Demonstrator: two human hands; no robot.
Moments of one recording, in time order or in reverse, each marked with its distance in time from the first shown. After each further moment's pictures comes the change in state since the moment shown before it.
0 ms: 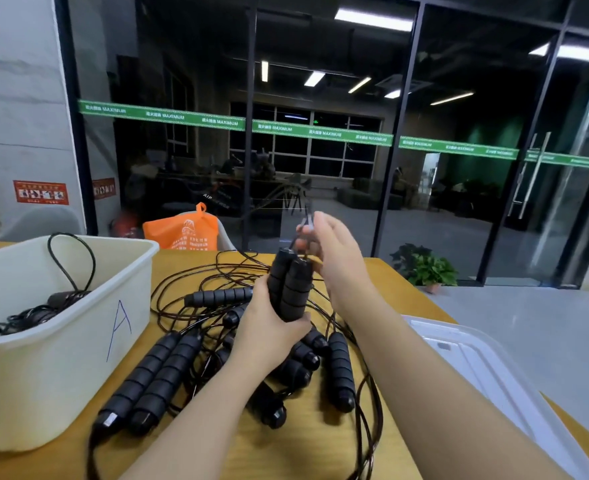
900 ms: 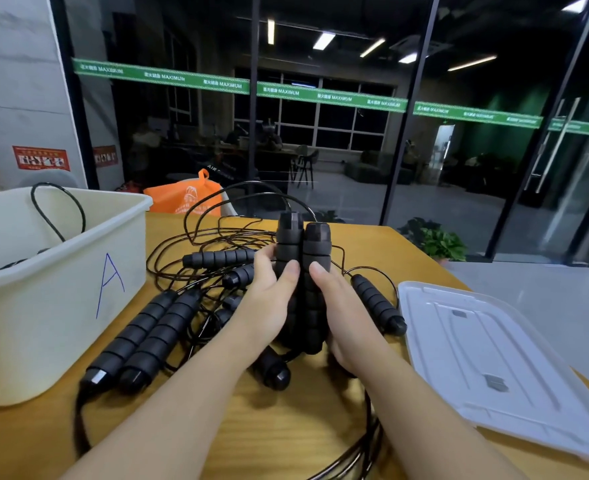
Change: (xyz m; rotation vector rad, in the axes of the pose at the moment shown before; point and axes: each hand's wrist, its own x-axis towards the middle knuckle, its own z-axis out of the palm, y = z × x) left_hand -0.013 -0.014 0.001 -0.384 -0.204 -0.057; right_hand -0.062 0.091 -0.018 0.086 -0.238 0.155
